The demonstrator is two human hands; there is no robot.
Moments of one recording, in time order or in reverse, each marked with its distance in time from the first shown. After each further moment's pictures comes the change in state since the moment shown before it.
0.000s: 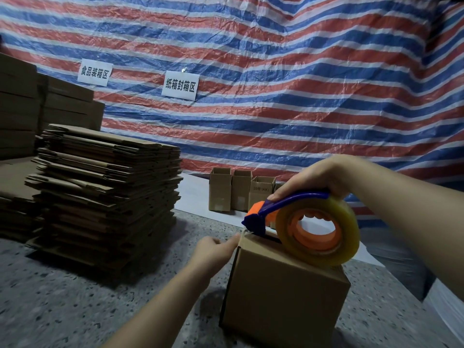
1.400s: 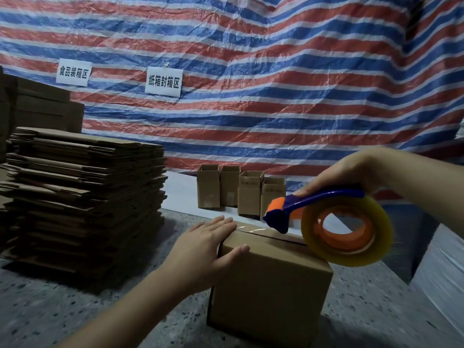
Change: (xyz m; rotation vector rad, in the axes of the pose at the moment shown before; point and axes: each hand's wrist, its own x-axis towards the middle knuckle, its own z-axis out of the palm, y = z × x) left_hand -0.030 0.011 -0.021 0.914 -0.030 0.819; right_hand -0.022 0.068 -0.020 0.050 0.032 0.057
